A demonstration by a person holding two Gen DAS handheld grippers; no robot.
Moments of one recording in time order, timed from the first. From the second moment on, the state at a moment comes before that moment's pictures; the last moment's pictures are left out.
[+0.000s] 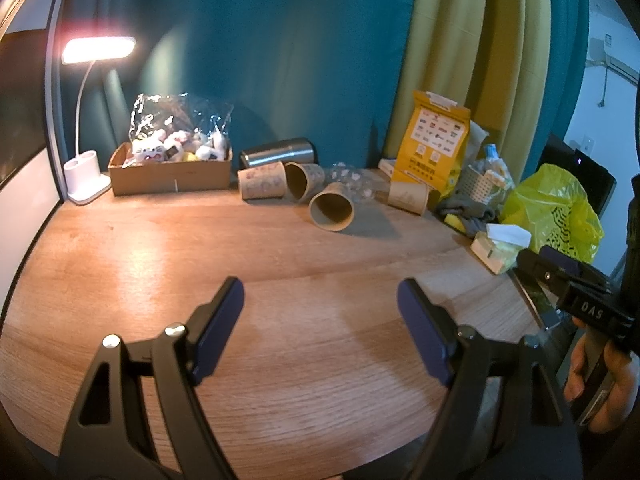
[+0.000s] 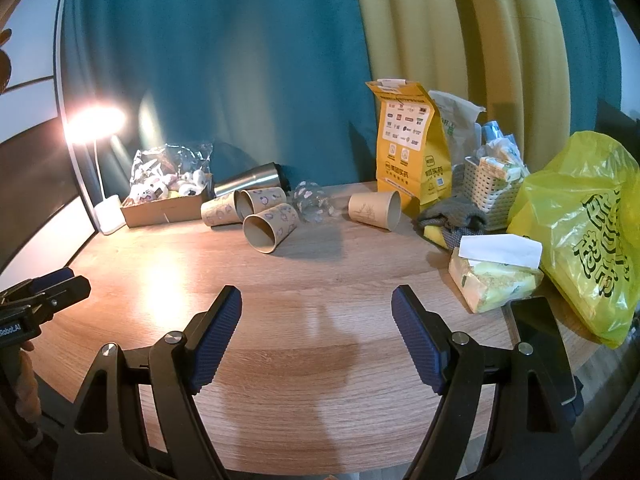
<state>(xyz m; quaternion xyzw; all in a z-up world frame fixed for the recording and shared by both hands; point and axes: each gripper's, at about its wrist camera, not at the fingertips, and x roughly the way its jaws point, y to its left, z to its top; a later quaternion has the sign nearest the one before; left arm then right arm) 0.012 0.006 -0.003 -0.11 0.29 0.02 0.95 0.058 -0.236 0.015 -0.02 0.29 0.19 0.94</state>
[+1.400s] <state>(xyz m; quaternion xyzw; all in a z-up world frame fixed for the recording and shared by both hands) 0.020 0.013 -0.003 -0.11 0.30 0.03 0.95 0.062 -0.232 0.016 -0.02 0.29 0.19 0.94</state>
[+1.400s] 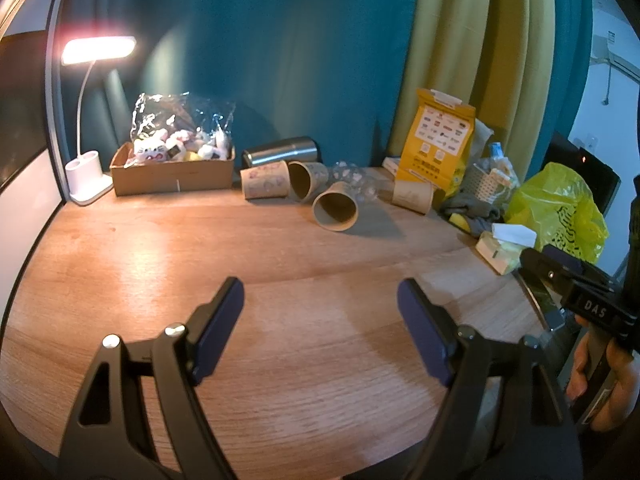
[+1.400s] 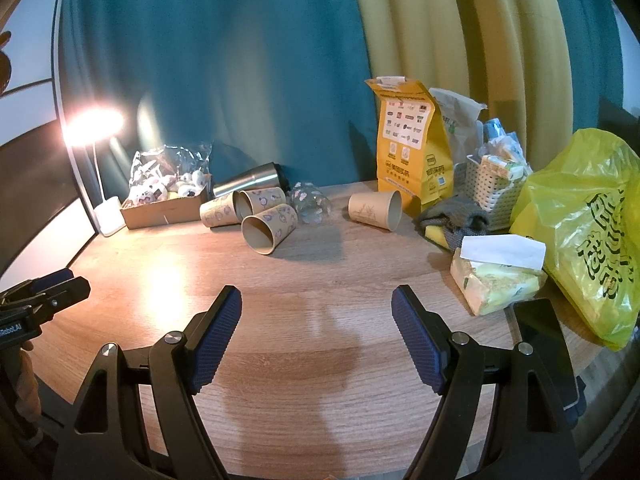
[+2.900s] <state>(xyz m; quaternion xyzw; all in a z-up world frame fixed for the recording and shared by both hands) 0.450 -0.164 -0.074 0.36 0.45 -0.30 0.76 0.264 -0.311 -0.039 0.07 0.37 0.13 0.92</state>
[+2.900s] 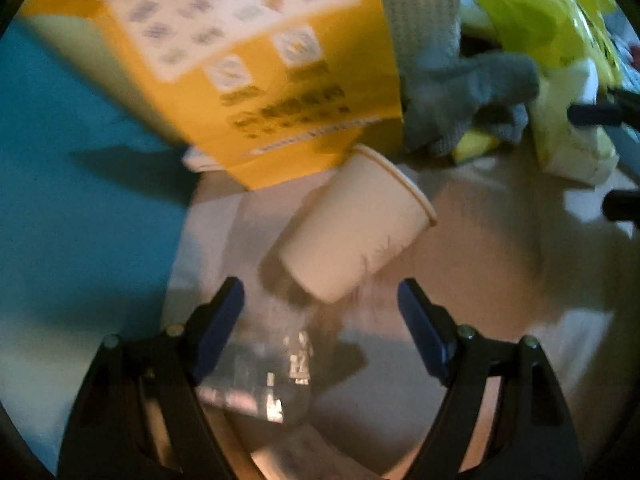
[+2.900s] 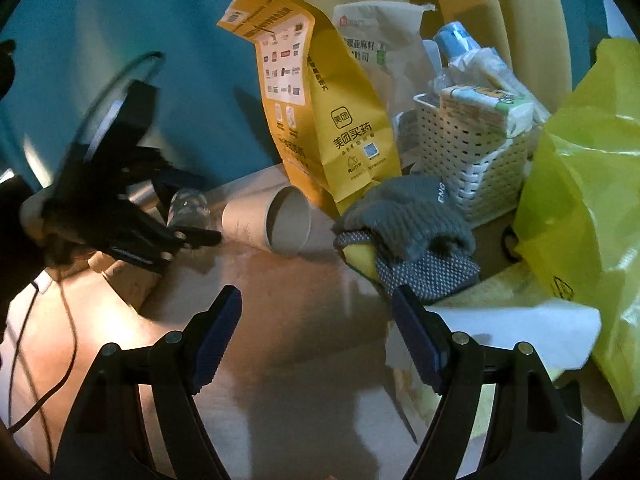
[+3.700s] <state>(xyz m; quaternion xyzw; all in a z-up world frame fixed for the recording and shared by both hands) 0.416 -0.168 -0.076 0.33 0.45 -0.37 0.74 0.272 -0.304 -0.033 0.07 0.38 0.15 0.91</state>
